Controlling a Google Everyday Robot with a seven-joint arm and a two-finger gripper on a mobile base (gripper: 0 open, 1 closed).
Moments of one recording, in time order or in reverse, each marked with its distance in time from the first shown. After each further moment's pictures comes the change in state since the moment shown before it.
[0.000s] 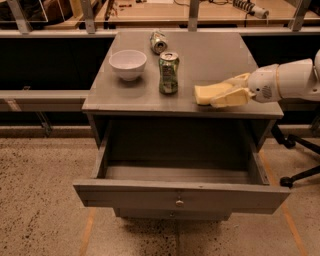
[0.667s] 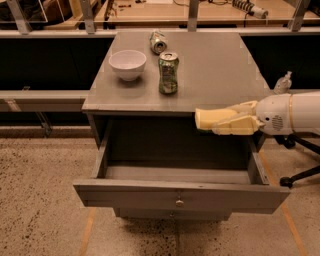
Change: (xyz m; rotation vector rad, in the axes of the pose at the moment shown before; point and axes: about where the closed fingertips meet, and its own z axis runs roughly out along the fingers) arm 0.032 0.087 -0.026 -0.021 -0.013 0.155
